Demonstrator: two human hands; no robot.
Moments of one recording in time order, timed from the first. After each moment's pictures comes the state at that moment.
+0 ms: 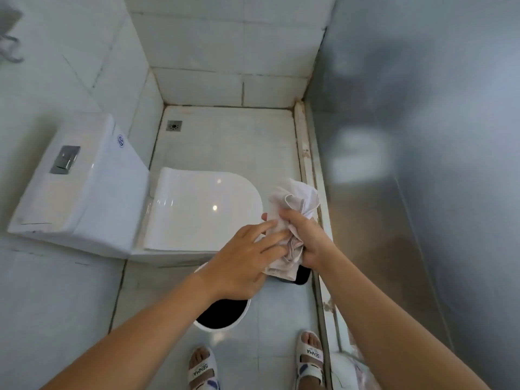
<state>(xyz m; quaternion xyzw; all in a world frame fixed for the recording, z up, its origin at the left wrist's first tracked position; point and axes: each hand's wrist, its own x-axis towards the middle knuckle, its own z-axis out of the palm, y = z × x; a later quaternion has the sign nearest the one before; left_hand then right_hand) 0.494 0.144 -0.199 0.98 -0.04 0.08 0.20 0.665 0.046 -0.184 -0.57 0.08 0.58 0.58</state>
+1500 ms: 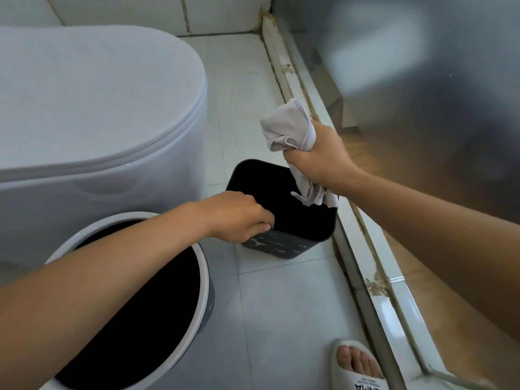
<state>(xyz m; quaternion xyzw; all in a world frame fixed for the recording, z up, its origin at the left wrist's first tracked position) 0.617 0.120 -0.680 0.97 -0.11 -0.17 0.09 0.770 -0.018 -0.621 -0.83 -0.33 0.15 0.41</state>
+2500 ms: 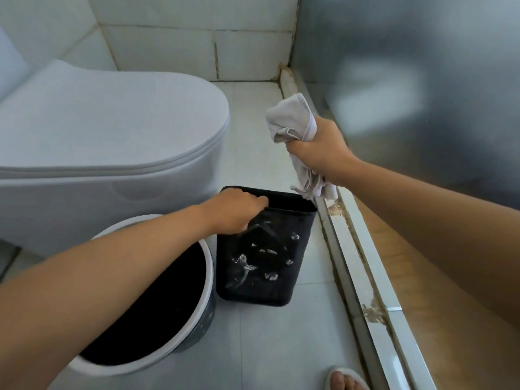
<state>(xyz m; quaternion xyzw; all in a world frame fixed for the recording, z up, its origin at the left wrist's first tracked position) 0.604 0.121 -0.653 1.00 0.01 -0.08 -0.02 0.770 -0.007 -0.562 -0.81 -0.37 0.12 0.44</state>
